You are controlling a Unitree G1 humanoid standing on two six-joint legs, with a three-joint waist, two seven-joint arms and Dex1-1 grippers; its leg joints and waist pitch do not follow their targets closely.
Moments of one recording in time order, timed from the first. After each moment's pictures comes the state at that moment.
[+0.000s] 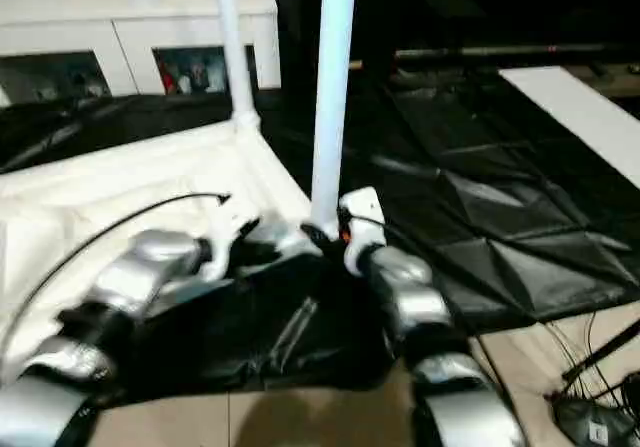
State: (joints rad) left arm -0.68 0.15 -0.21 0.73 0.02 0.34 -0.75; right arm -0.65 -0.02 -0.01 0.98 0.10 -0.07 0.31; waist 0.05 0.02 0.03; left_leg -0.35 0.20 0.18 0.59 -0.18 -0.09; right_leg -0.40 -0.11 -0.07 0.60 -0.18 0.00
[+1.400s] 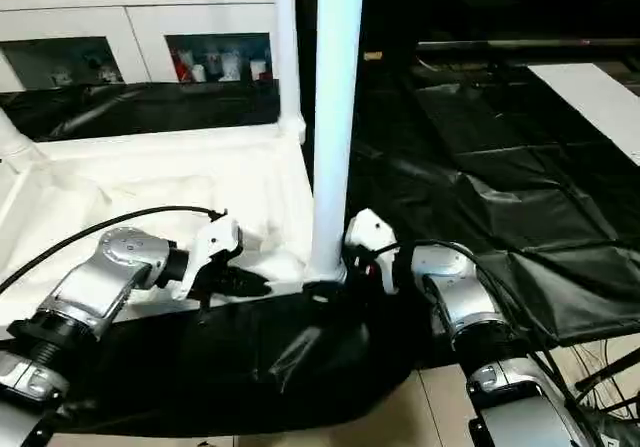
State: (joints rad) left arm -0.55 0.41 -0.33 0.45 -0.02 0.27 -1.26; right arm -0.55 -0.35 0.20 0.75 0.09 -0.16 1.19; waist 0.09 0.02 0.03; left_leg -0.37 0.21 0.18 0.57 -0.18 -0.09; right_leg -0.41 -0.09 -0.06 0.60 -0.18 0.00
